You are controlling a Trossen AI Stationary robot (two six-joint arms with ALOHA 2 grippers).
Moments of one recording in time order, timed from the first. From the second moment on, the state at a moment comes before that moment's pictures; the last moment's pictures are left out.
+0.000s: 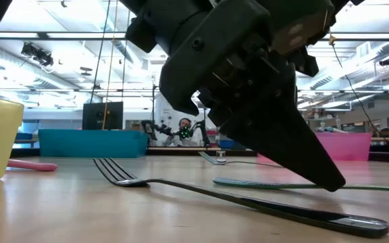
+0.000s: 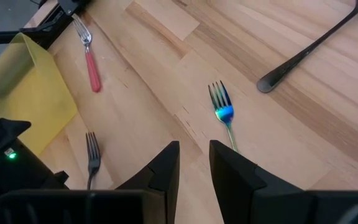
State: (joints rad) left arm -0.36 2.28 1.55 -0.08 0.03 0.06; right arm 0.14 1.27 0.89 -0.40 0.23 0.86
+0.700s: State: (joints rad) left arm -0.36 2.23 1.54 -0.09 -0.02 0.12; right arm 0.14 1.27 0.89 -0.41 0.23 0.86
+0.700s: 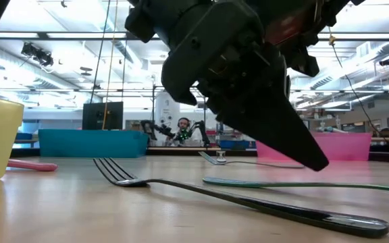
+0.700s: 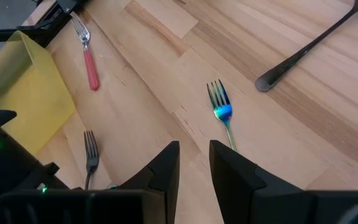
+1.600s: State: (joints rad) left arm -0.35 2.30 1.55 -0.10 0.01 0.10; right arm 0.14 1.27 0.89 -0.42 0.23 0.85
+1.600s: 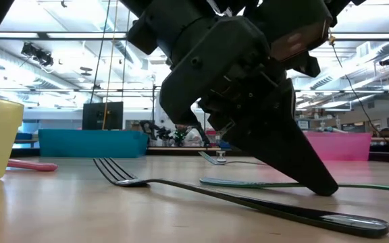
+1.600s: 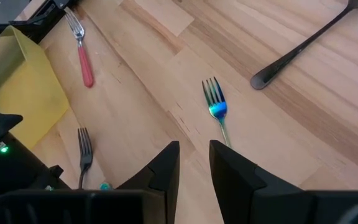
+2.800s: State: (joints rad) left arm -0.36 1.79 1.55 -0.86 -0.06 0.01; right arm 0.19 1.27 0.89 -0.39 0.25 0.72
